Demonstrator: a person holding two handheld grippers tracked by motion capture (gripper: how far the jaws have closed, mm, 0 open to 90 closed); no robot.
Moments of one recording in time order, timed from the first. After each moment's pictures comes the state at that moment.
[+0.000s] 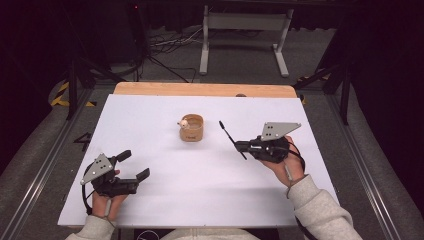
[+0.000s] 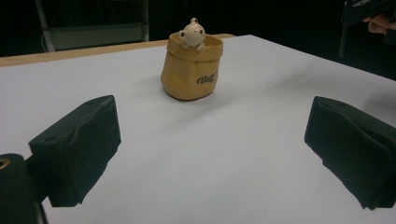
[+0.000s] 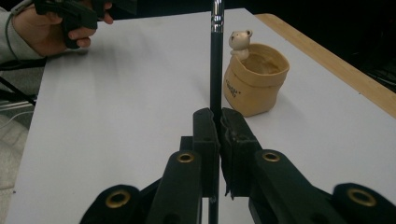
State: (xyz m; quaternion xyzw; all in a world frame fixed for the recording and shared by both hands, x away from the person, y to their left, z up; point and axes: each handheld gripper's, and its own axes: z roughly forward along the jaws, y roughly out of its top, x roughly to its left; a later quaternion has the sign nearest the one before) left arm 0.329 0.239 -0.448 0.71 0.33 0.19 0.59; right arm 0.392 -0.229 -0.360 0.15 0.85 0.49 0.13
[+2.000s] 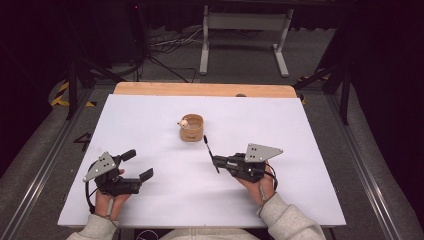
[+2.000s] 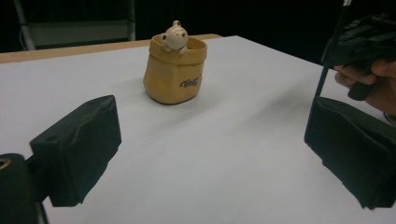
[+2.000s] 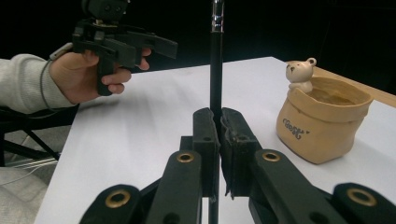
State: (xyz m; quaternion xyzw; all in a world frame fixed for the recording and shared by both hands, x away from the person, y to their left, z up) left arm 0.330 0.230 -0.442 0.71 0.33 0.16 0.60; right arm 0.367 -0.182 -0.421 0.13 0.78 0.61 0.11
